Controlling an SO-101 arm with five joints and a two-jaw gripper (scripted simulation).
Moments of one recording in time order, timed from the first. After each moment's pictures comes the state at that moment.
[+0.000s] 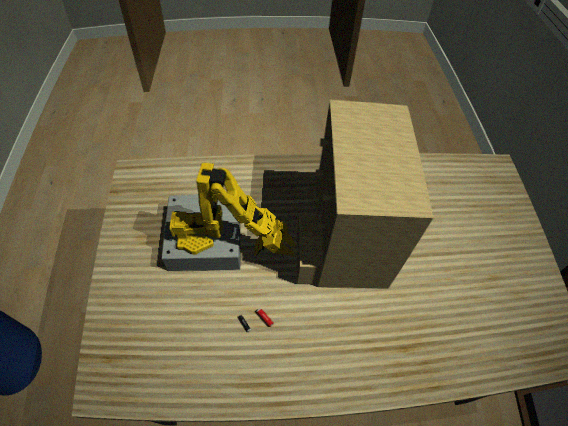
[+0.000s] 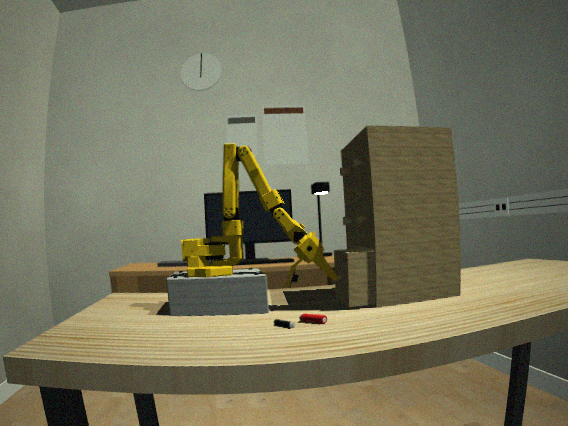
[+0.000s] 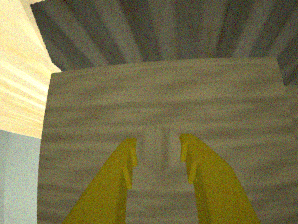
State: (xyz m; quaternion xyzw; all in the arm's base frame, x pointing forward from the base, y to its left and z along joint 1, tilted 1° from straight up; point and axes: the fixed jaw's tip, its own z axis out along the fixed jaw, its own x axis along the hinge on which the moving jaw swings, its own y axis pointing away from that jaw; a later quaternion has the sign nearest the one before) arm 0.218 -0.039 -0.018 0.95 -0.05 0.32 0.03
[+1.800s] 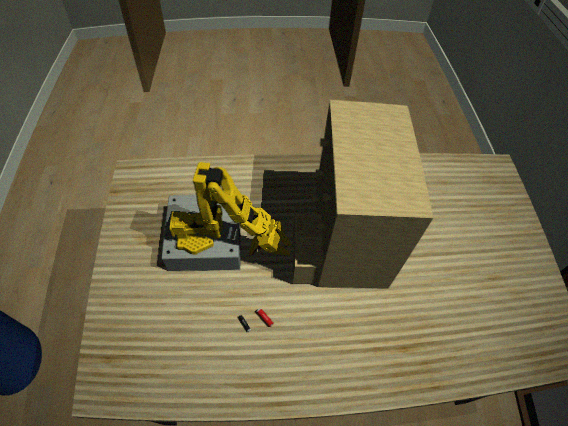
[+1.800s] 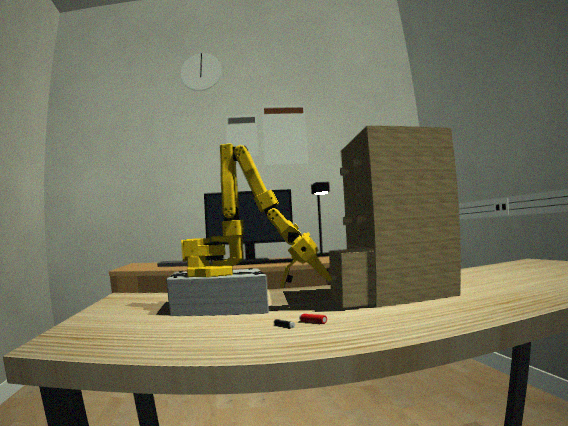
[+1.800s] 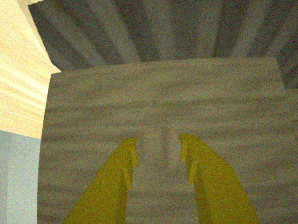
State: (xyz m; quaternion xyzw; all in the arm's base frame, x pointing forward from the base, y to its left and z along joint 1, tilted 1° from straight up) arm 0.207 -0.038 -0.019 0.95 -0.06 0.32 0.03
